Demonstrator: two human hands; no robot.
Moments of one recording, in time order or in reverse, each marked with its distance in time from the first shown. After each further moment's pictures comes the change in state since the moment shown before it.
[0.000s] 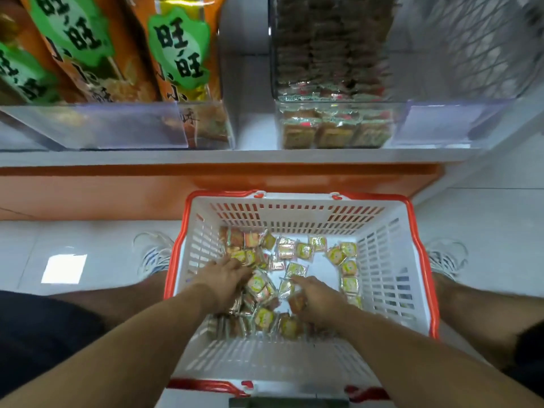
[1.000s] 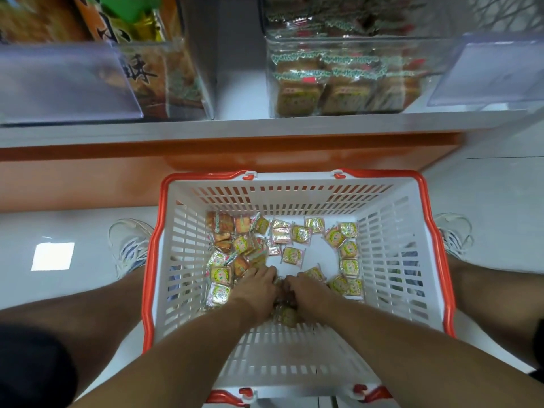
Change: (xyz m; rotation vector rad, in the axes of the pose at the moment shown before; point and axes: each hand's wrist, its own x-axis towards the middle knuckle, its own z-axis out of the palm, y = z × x) left_hand 0.053 0.071 0.064 0.138 -0.018 0.227; right_hand 0.010 -0.016 0.015 -0.099 -0.082 -0.058
